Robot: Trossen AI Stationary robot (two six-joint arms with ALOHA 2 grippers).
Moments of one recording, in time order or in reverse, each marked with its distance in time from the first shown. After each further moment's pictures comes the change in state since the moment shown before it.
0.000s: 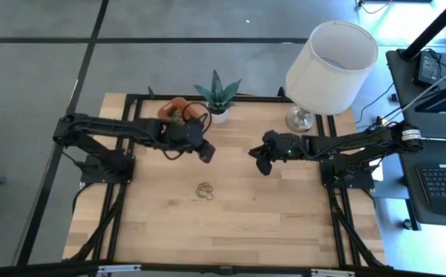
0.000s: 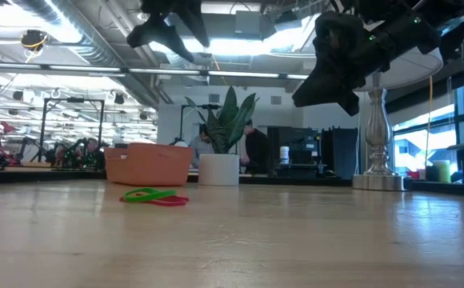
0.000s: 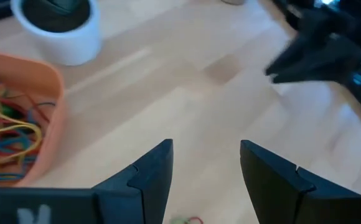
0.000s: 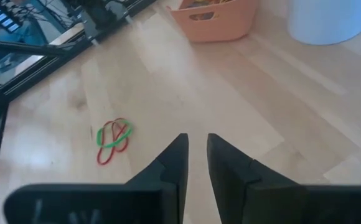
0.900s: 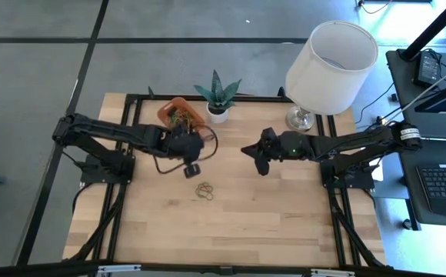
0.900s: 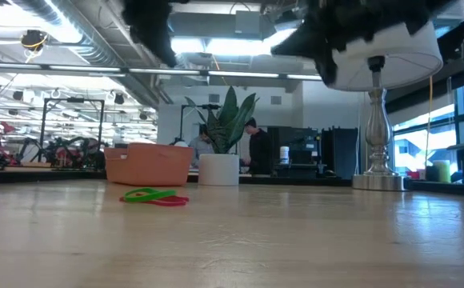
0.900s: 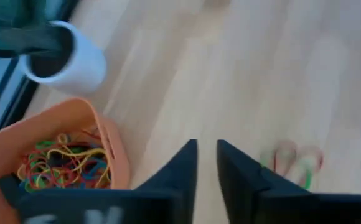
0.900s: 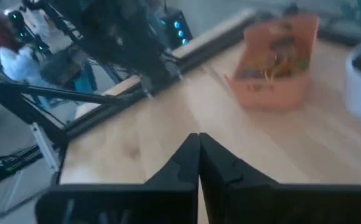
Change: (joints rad) left arm -0.081 -0.002 -0.023 -0.161 -0.019 0.544; right arm 0.053 0.016 0.086 0.165 0.004 -0.018
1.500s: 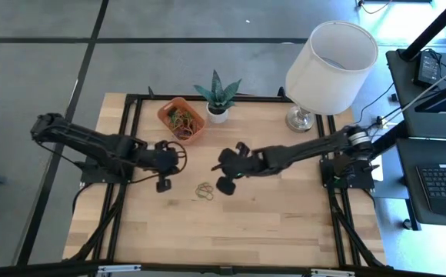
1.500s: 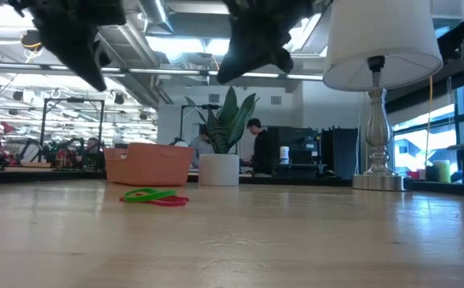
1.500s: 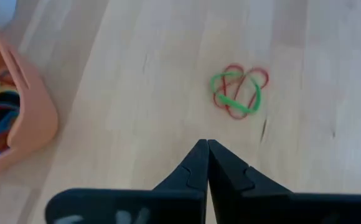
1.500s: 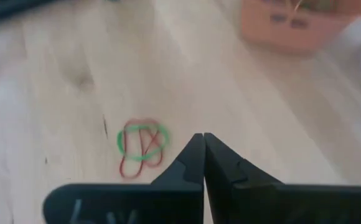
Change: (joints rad) left arm -0.117 -0.376 -0.489 0.193 0.170 -0.046; right arm 0.152 0.560 0.722 -0.701 0.185 -0.044
